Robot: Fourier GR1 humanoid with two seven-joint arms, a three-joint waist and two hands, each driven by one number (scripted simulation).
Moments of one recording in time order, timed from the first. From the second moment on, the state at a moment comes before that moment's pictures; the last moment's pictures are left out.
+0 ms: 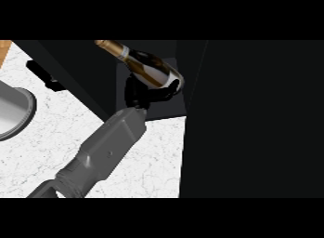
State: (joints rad) left arm -0.95 0.00 -0.58 -0.38 1.35 0.35 -0.69; right arm -0.12 -0.02 0.09 -2.27 -0.21 0.21 0.41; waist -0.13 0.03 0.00
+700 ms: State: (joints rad) left arm -0.99 0.00 -0.63 -0.38 1.51 0.43 -0.76; right arm -0.12 -0.03 0.10 -2.29 -0.20 0.21 0.42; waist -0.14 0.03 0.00
